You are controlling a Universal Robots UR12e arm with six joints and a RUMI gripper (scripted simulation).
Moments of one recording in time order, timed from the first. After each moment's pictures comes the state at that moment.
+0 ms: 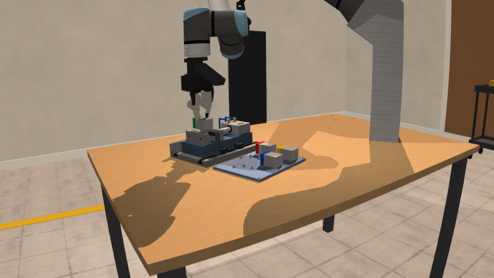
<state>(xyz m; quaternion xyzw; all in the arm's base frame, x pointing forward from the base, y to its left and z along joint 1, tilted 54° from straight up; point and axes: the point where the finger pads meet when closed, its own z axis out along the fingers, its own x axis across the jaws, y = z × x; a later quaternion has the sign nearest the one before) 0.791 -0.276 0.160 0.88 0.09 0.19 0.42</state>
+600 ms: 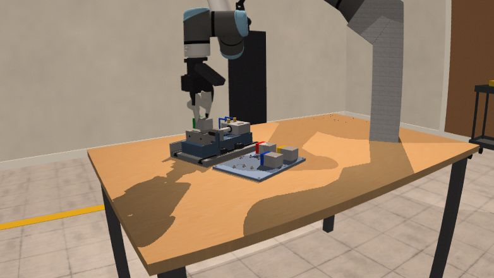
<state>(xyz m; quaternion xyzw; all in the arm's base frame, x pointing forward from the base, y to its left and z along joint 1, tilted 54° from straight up) 0.792 -0.276 0.160 0.88 0.10 0.19 0.42</state>
